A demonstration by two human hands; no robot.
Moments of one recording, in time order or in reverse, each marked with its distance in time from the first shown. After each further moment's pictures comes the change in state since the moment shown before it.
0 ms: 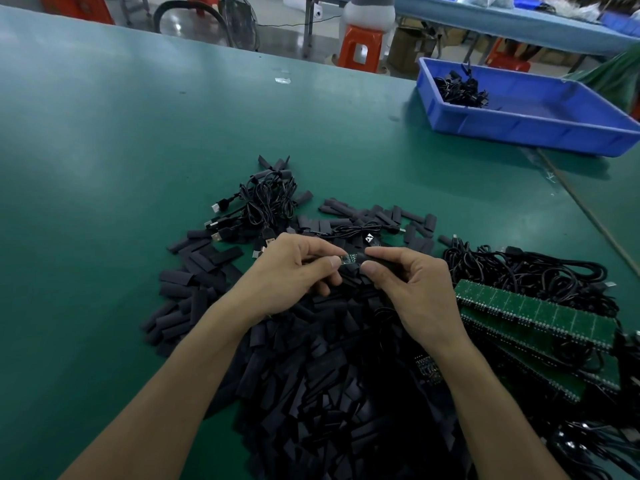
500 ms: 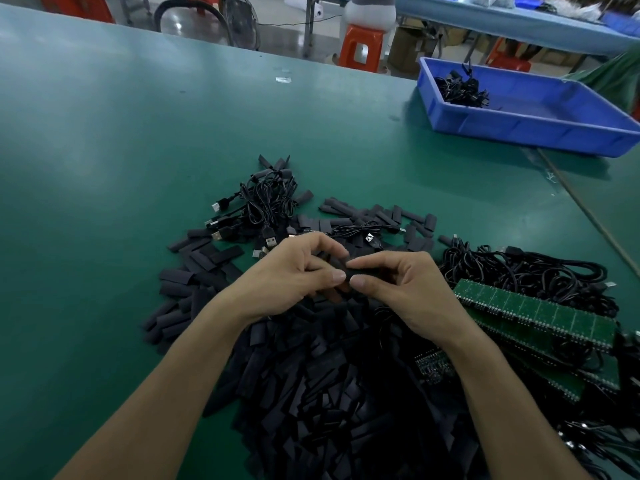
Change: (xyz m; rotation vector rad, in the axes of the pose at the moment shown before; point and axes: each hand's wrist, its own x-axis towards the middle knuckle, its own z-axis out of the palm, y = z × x) left_hand -0.002 -0.001 -0.005 0.017 -0.158 0.001; right_hand 0.008 -0.007 -0.009 0.032 -0.309 0.008
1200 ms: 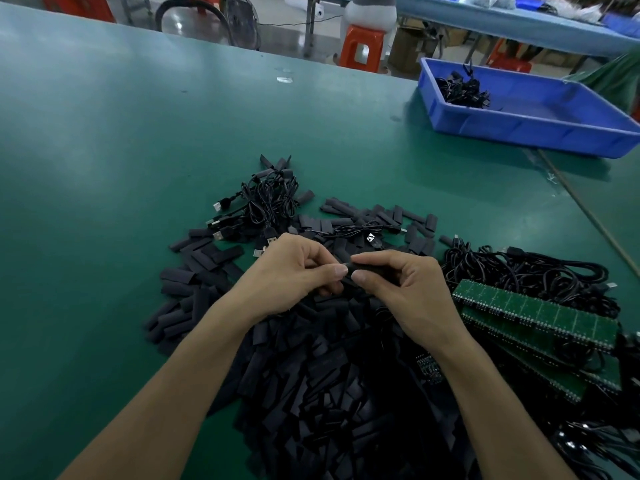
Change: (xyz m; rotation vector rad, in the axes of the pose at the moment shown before) left_hand 0.001 0.000 0.003 0.046 0.137 -0.016; right_hand -0.005 0.001 0.011 -0.028 0.151 -0.069
